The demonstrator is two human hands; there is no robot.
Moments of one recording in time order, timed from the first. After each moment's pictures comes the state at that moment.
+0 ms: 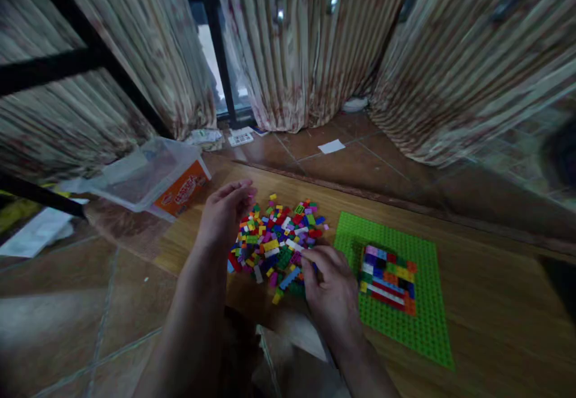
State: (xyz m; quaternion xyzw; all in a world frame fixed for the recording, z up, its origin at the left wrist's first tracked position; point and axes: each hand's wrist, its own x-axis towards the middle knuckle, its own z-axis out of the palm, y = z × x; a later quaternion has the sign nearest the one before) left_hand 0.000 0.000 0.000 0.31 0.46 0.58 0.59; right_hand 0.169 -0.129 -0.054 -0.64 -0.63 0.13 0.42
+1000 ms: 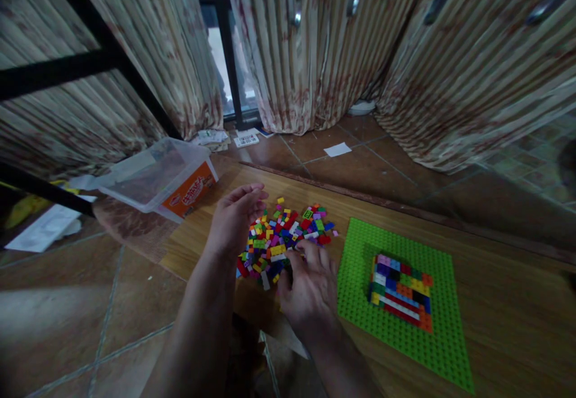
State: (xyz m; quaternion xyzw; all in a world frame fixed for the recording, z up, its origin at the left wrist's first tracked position) left_hand 0.002 -0.004 0.006 0.31 0.47 0.56 0.60; right_hand 0.130 -0.113 -0.056 -0.66 -0.71 0.04 0.24
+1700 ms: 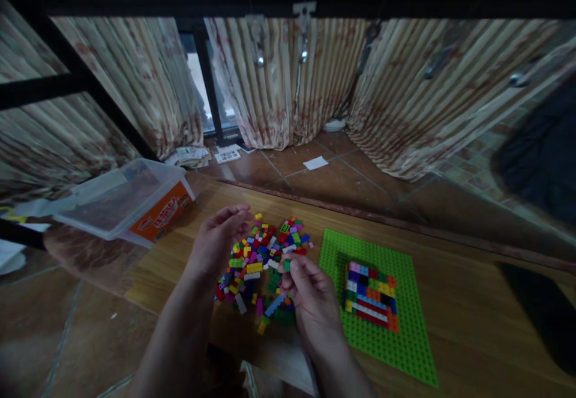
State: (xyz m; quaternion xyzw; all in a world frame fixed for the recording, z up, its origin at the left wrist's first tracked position) left_hand 0.012 -0.009 0.009 0.35 0.48 0.53 0.60; right_hand 0.149 -0.110 -0.033 -0.50 -0.26 0.53 0.63
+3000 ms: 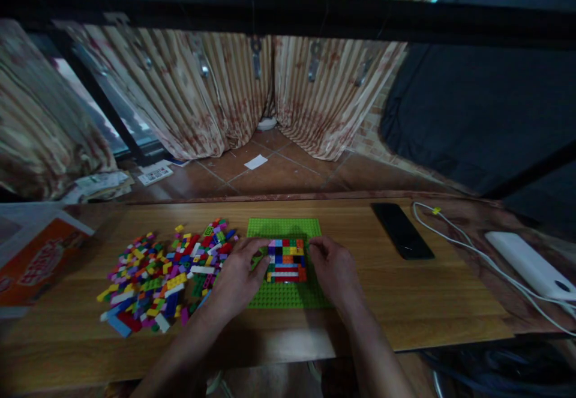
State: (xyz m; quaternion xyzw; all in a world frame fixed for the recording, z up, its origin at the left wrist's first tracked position) left_hand 0.137 -0.077 -0.028 0.82 0.38 0.23 0.35; right_hand 0.320 -0.170 -0.037 -0.82 -0.39 0.17 0.39
